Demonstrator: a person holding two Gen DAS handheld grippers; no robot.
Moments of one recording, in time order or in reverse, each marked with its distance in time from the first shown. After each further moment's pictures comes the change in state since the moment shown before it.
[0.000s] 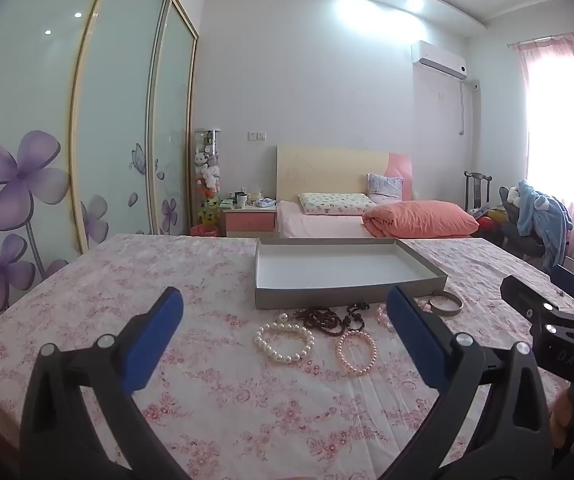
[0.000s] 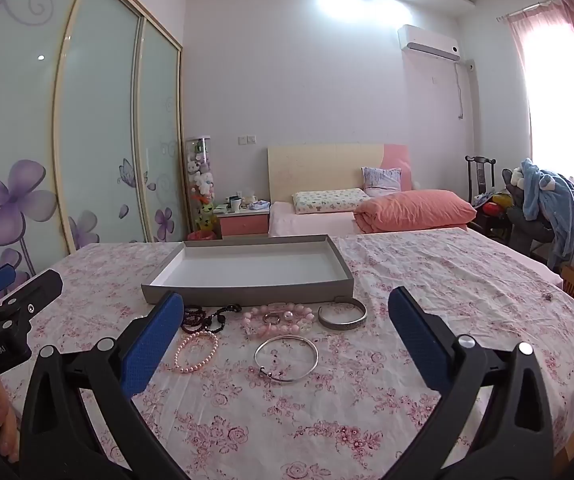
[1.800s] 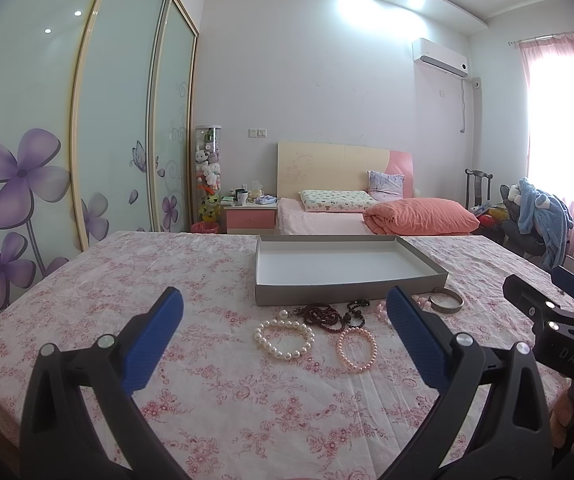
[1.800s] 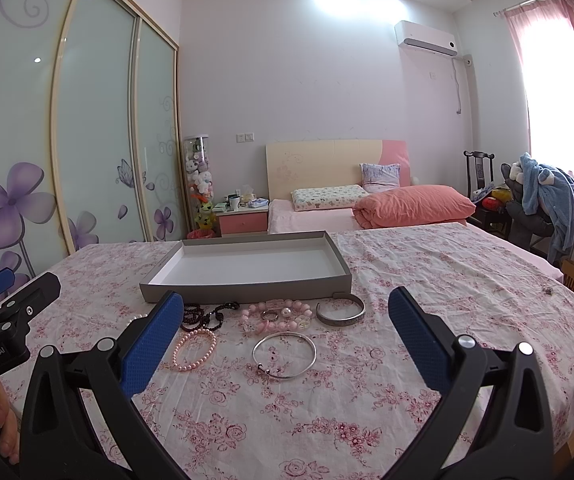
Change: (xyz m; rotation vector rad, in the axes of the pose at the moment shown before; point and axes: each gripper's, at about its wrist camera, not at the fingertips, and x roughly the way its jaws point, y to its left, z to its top) left arm 0.000 0.000 0.000 0.003 0.006 0.001; right arm 0.001 -0.003 0.000 0.006 0.003 0.003
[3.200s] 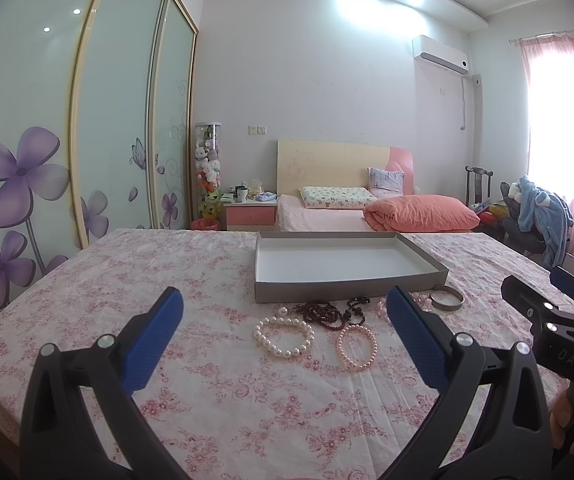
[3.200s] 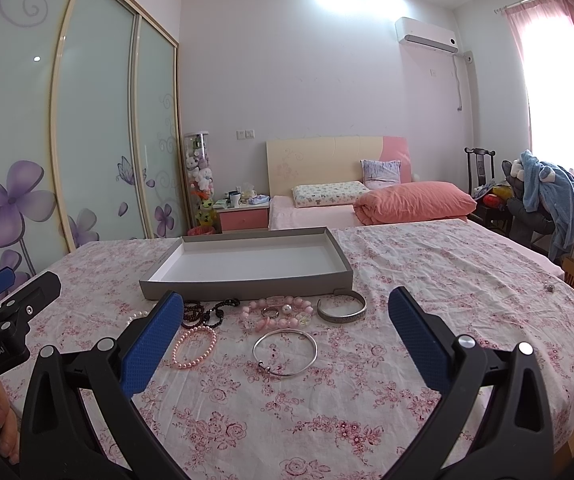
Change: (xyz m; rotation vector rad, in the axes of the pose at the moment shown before) left arm 0.000 0.000 0.000 0.001 0.008 0.002; right arm 0.002 0.000 -0.001 0.003 0.010 0.001
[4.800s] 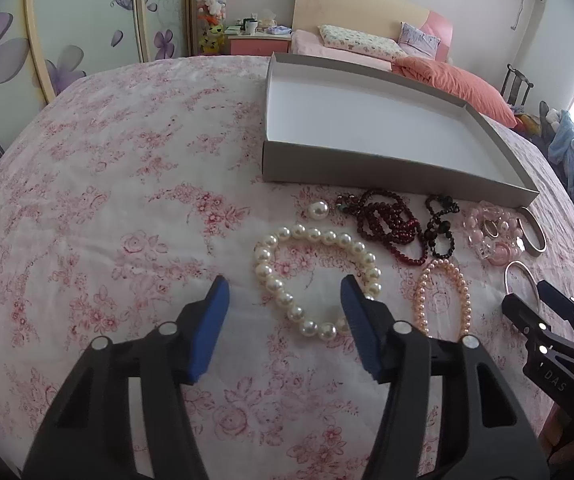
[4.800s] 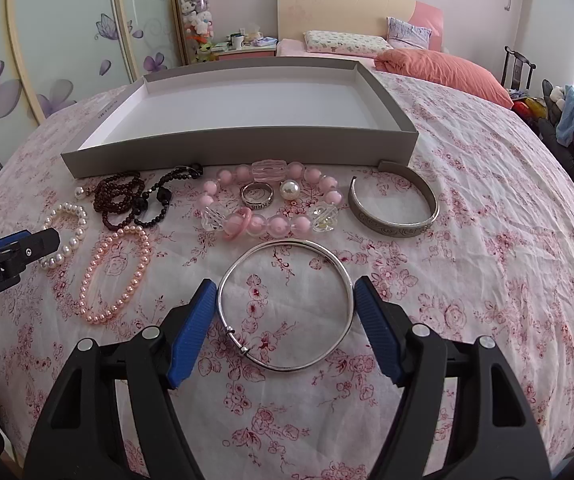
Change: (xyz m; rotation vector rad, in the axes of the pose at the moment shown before) left arm 0.182 0.032 -0.035 -0.099 0.665 0.006; right arm 0.146 0.014 -0.036 -0.066 0.624 0.002
